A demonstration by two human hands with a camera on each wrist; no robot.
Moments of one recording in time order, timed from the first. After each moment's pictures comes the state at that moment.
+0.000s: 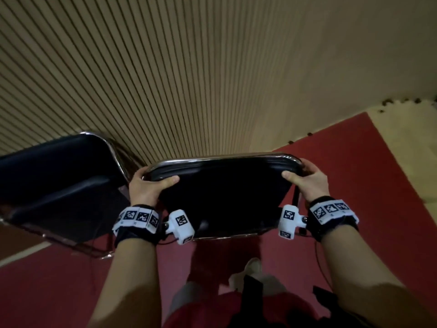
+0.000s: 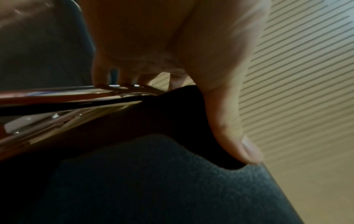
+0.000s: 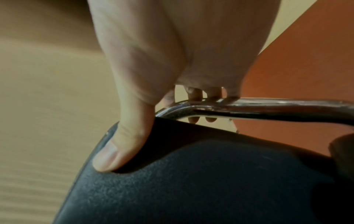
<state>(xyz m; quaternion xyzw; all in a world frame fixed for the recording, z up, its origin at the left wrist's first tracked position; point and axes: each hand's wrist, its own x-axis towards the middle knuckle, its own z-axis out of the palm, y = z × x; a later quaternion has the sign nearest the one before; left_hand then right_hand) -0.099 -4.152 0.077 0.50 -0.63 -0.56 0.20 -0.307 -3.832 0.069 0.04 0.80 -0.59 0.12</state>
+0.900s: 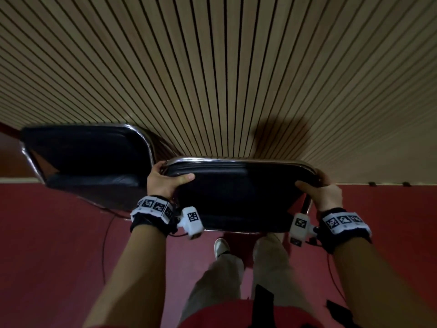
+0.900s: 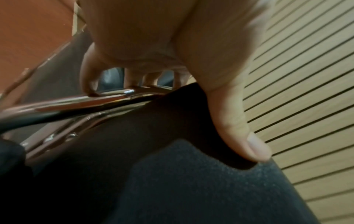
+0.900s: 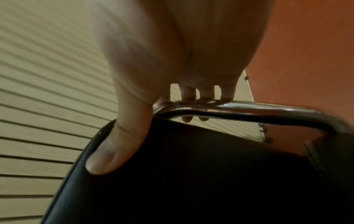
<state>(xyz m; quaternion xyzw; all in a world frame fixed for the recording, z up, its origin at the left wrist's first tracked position) -0.202 -4.331 -0.012 0.67 -0.51 -0.50 0.22 -0.516 -4.099 -0.030 -0.06 0.84 -0.44 0.30</state>
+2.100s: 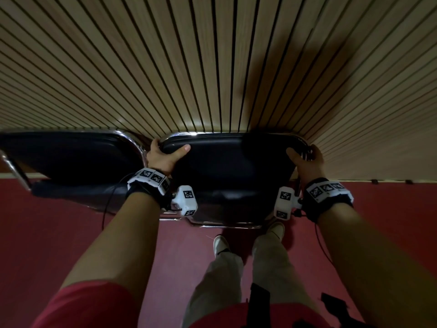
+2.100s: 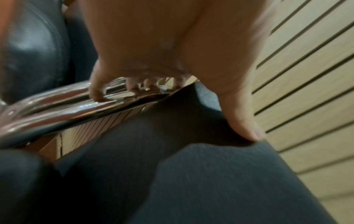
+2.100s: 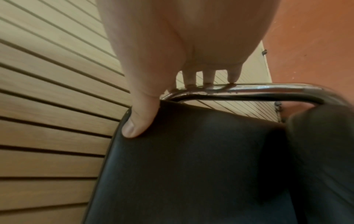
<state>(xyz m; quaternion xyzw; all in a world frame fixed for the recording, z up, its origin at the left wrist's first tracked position) -0.244 -4.432 -0.055 0.67 -0.50 -0.52 0.17 -0.552 -4.213 -0.068 -0.02 0.81 -0.48 0.33</state>
